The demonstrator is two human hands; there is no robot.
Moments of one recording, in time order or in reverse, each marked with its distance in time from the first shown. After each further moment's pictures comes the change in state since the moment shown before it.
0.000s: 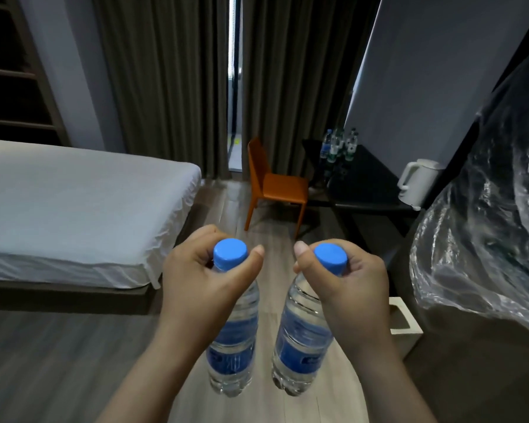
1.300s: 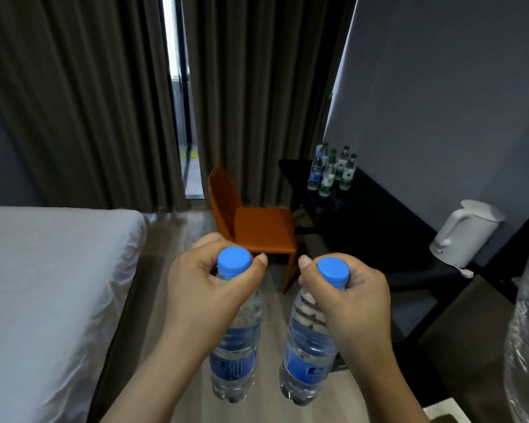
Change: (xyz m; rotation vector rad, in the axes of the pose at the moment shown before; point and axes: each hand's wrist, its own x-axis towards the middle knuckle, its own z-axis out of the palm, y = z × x) left_hand 0.527 -0.285 0.253 -0.103 -0.160 0.045; right_hand 0.526 0.281 0.154 -0.120 0.188 0.081
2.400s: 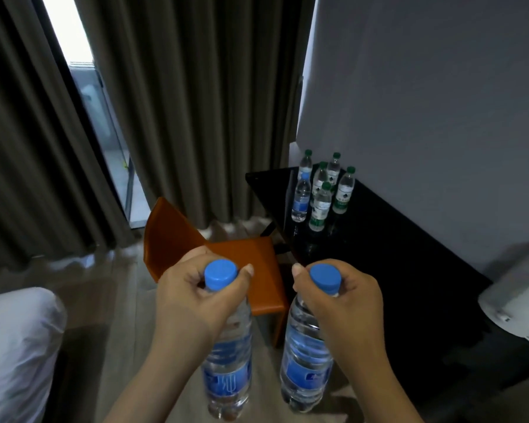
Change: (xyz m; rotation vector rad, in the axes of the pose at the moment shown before) left_hand 0.397 -0.223 0.215 -0.049 -0.191 -0.031; right_hand 0.415 0.208 0.110 -0.041 0.126 0.122
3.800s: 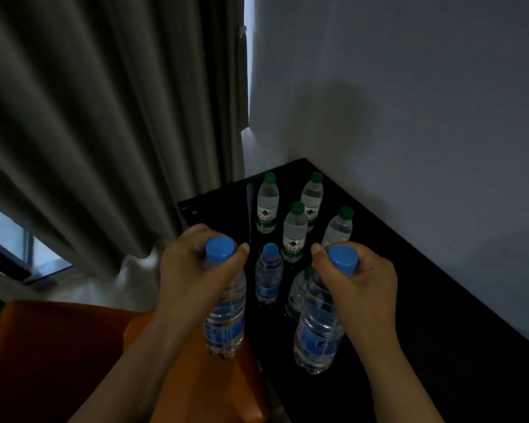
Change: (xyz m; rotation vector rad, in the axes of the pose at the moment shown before) left_hand 0.436 -0.202 0.301 -0.007 -0.236 -0.038; right_hand 0.471 0.227 0.012 -0.047 0.277 0.117
